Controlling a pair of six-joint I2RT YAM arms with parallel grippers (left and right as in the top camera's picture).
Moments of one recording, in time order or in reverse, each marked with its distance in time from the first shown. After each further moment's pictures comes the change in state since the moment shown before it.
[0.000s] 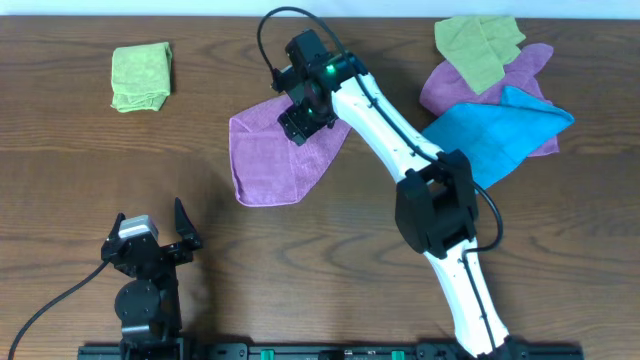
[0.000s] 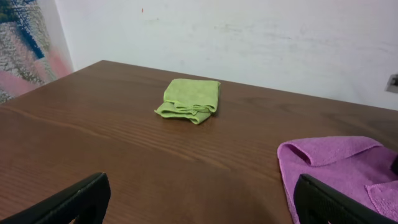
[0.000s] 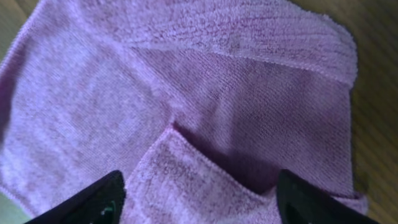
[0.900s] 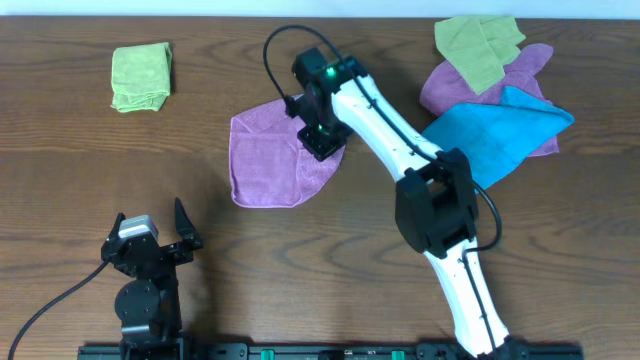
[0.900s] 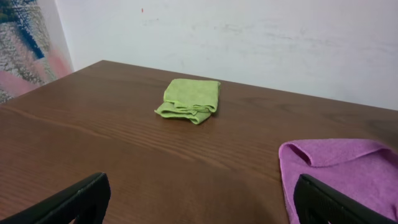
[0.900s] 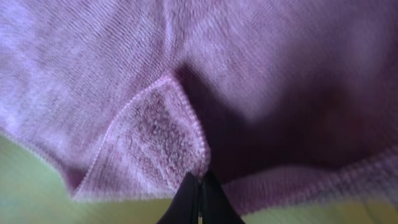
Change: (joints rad) left arm 0.000 0.000 0.000 0.000 0.000 0.000; right arm 0.000 0.000 0.017 -0.307 0.023 -0.006
